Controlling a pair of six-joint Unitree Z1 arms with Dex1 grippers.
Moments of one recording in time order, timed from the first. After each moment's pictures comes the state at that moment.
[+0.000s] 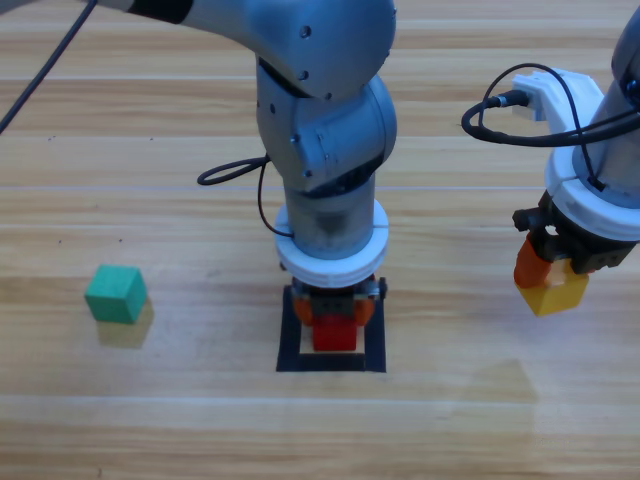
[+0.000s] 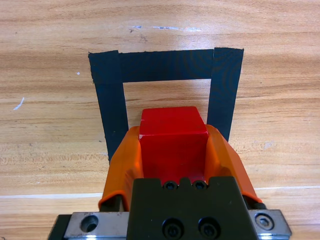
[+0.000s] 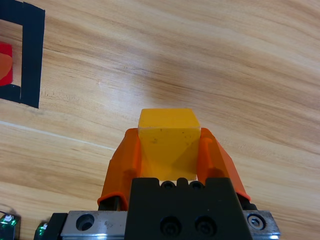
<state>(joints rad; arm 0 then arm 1) -0.90 2.30 -1.81 0.98 0.08 -0.97 0.79 1.93 -1.36 0.84 -0.08 0.49</state>
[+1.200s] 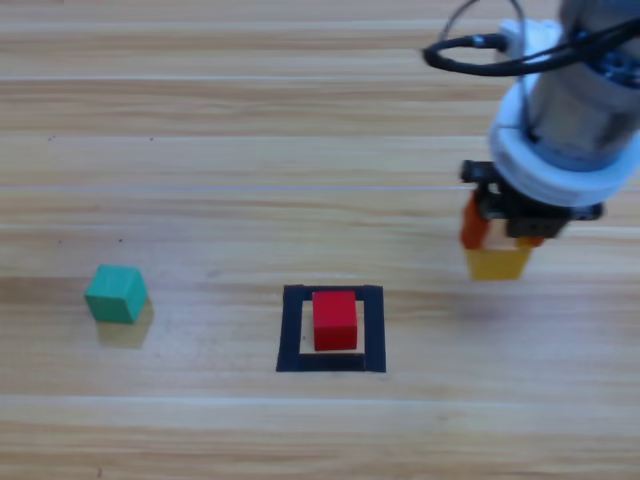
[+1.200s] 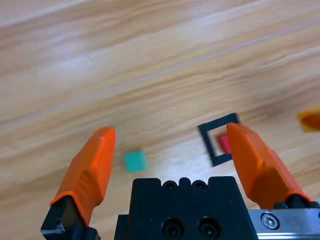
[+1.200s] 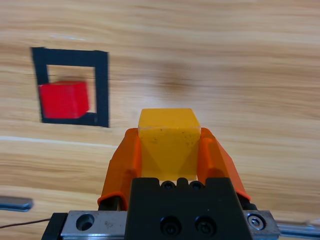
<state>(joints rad) -0.70 1.57 -1.73 1.03 0.26 -0.37 0.90 1.96 -1.58 0.97 -0.13 0.83</state>
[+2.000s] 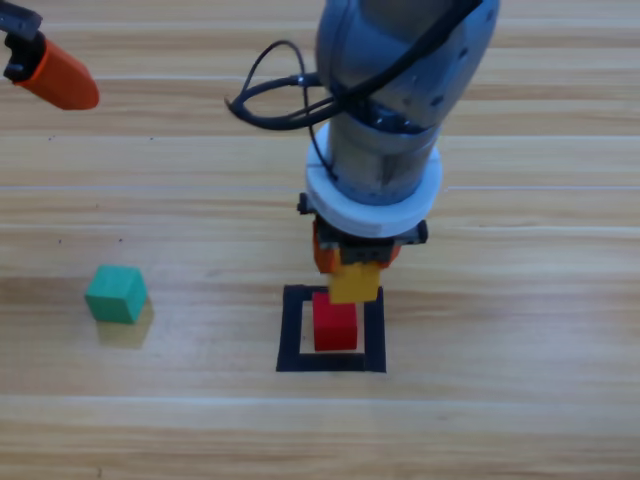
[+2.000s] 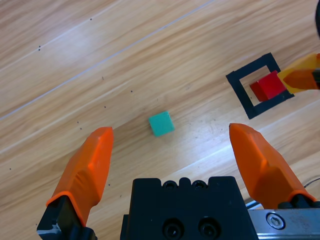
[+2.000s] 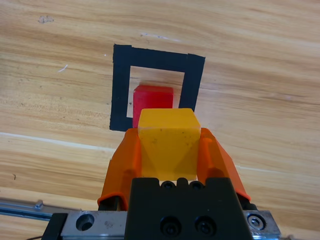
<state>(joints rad) -0.62 1.41 -1.41 0.95 0.18 -0.15 1.06 2.28 -2.03 1.13 -0.15 0.91</state>
